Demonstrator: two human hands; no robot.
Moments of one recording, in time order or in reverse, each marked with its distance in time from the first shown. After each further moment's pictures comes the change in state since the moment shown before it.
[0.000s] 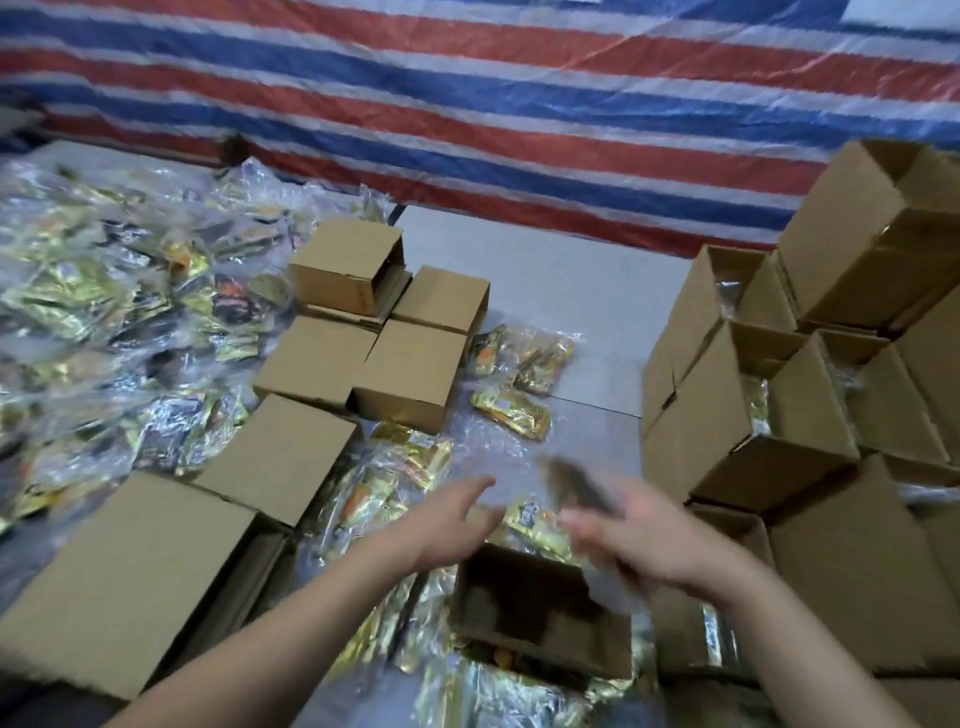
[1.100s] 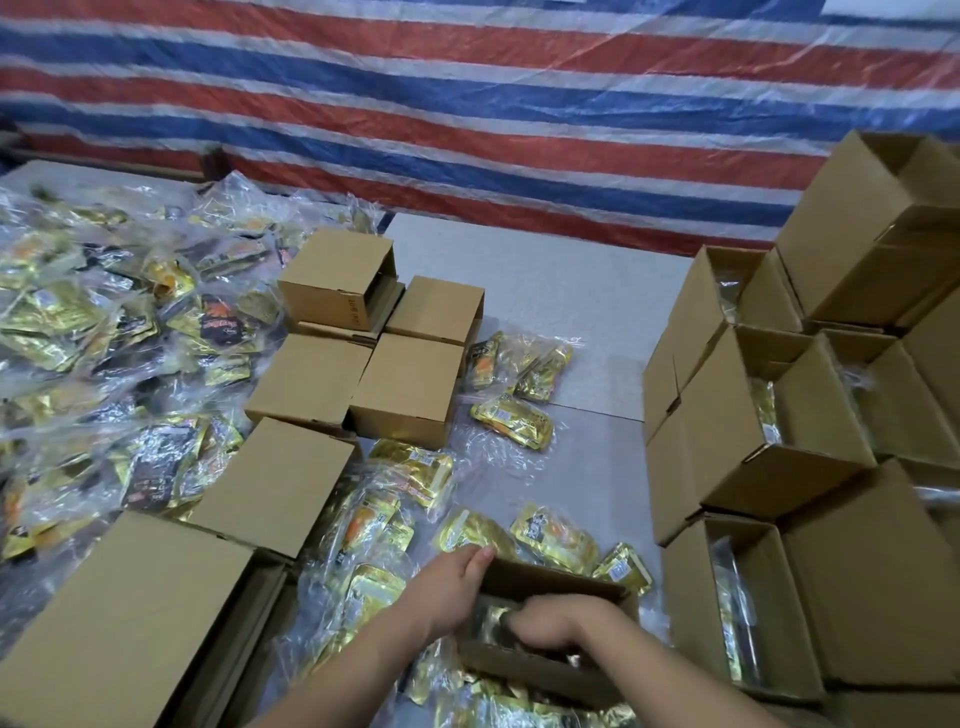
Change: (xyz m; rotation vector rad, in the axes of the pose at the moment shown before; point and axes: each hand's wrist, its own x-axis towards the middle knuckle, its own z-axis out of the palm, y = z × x) left_hand 0.019 -0.054 0.062 -0.170 0.045 -0.147; right_hand 0.089 0.089 0.122 -0.325 -0.595 0.569
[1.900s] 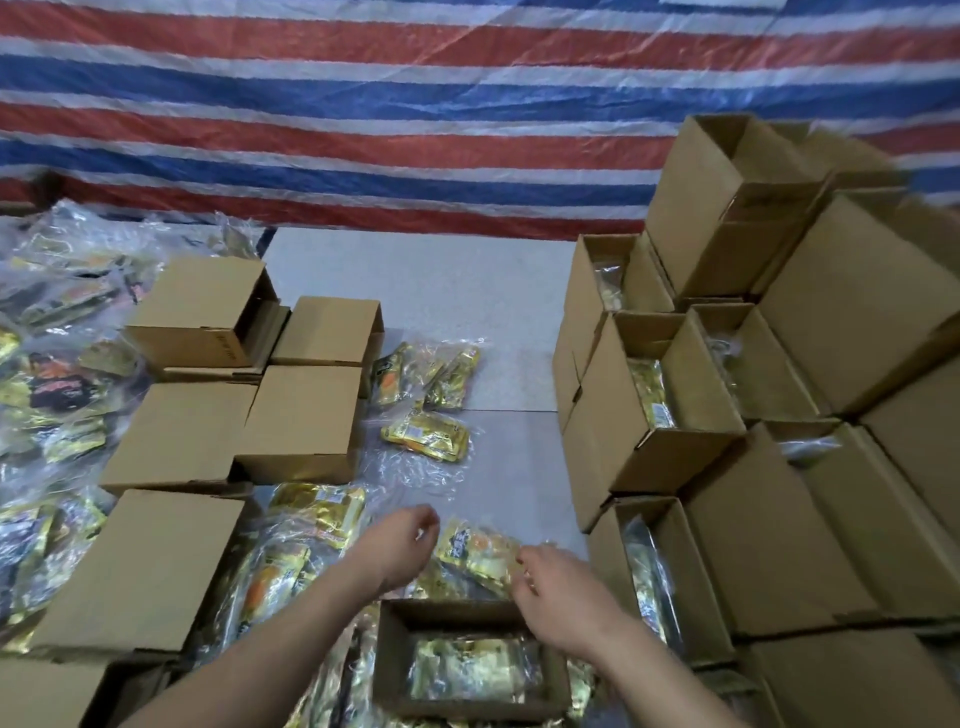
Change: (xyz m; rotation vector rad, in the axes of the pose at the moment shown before) left_hand 0.078 0.059 -0.024 0.351 -0.009 0.191; right_hand -0.070 0.066 -0.022 -0.011 0.784 -0.132
